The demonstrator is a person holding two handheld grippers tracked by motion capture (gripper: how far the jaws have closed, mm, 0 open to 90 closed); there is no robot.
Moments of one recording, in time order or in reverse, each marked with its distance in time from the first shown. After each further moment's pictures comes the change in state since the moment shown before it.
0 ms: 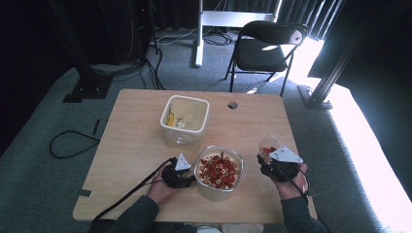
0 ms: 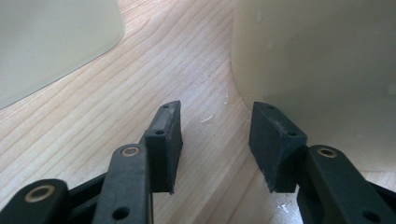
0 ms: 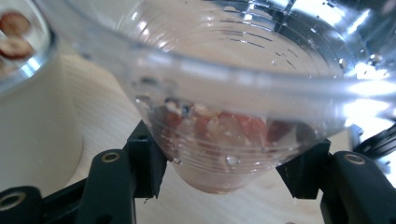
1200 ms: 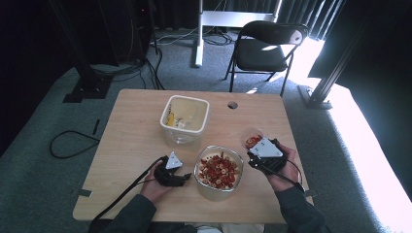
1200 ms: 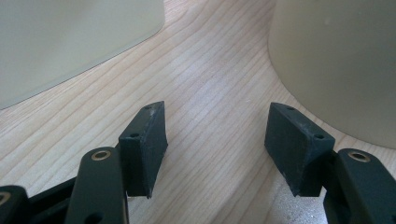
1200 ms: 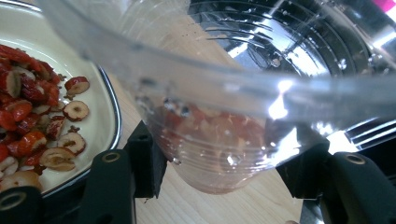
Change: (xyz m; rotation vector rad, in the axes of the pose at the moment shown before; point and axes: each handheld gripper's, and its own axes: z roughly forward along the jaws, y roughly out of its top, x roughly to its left) left arm 0.020 -0.016 -0.009 -0.035 0.021 -0.017; right arm 0.033 0.064 -0.016 -0.025 -0.041 -0.305
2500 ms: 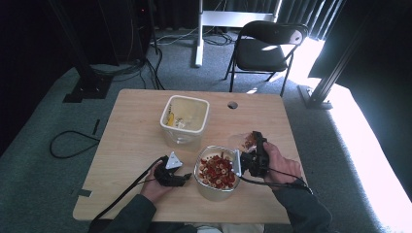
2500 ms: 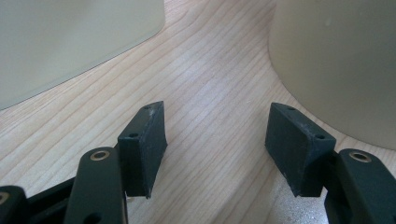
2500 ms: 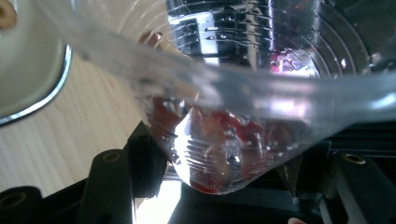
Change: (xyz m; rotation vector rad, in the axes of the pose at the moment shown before) left arm 0.000 0.000 0.000 0.000 0.001 -0.003; right arm 0.041 0.025 0.000 0.157 -0.356 -0.701
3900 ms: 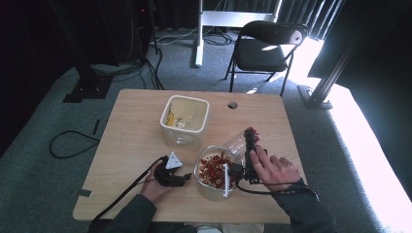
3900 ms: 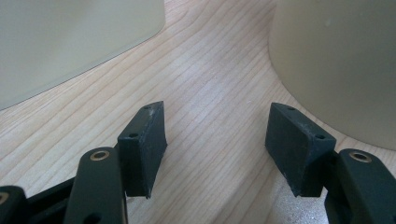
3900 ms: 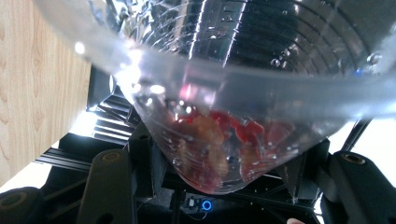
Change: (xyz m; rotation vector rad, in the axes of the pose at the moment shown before) left arm 0.000 0.000 0.000 0.000 0.000 -0.001; right arm 0.017 0.017 -0.019 0.020 -0.358 -0.402
